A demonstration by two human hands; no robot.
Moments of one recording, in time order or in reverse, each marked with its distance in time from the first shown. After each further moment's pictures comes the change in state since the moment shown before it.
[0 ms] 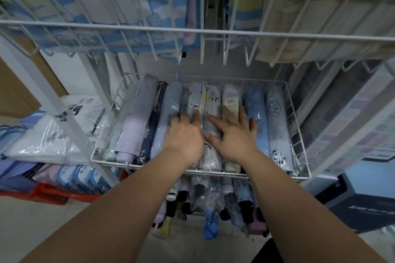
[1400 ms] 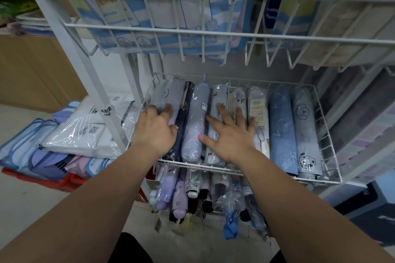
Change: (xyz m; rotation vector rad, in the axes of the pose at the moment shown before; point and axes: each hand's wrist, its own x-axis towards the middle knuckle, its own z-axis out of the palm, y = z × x) left_hand -0.021 -0.125 -0.036 -0.060 0.123 -0.208; right_hand 0.010 -0.066 0.022 -0.183 -0.094 -0.097
